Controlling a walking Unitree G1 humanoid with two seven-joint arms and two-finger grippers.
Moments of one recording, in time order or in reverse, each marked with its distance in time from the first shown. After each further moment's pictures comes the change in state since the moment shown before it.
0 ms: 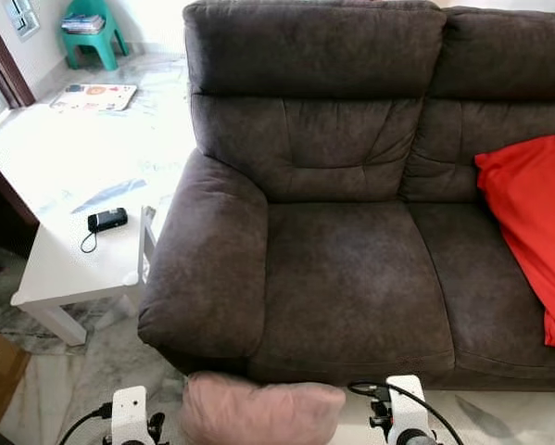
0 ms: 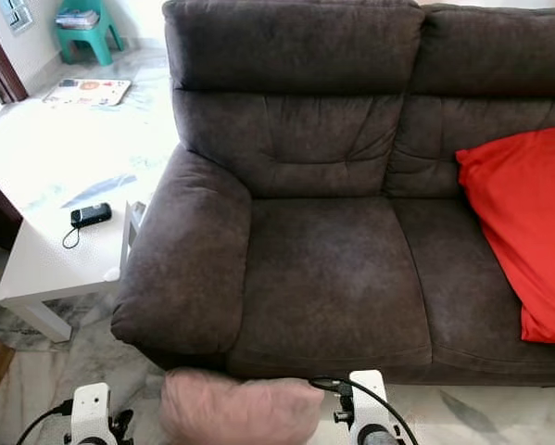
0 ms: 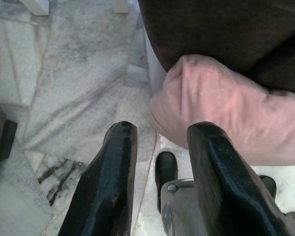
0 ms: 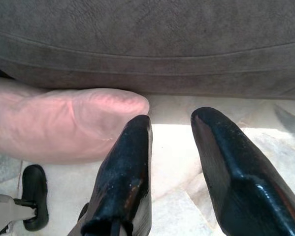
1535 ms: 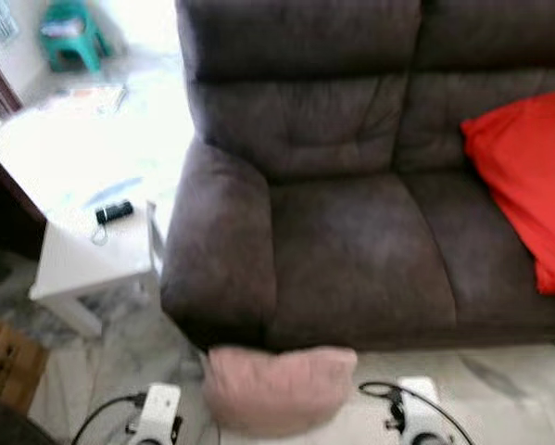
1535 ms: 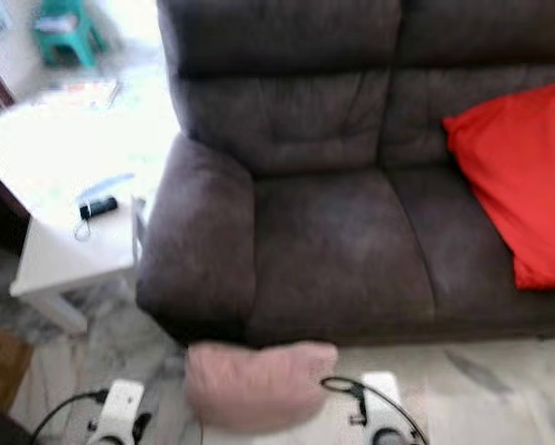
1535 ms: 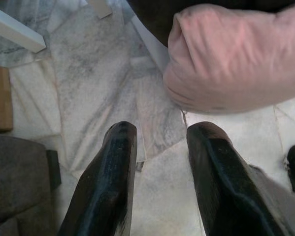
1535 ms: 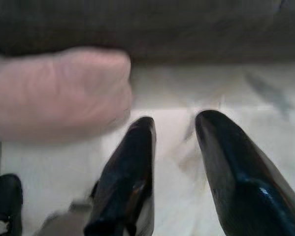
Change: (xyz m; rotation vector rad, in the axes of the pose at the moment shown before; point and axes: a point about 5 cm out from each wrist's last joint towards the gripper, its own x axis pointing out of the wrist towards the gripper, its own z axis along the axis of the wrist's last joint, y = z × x) left arm 0.000 -0.021 -0.002 0.297 0.004 -0.072; right arm -0.001 -0.021 0.002 -0.033 0.017 -0.127
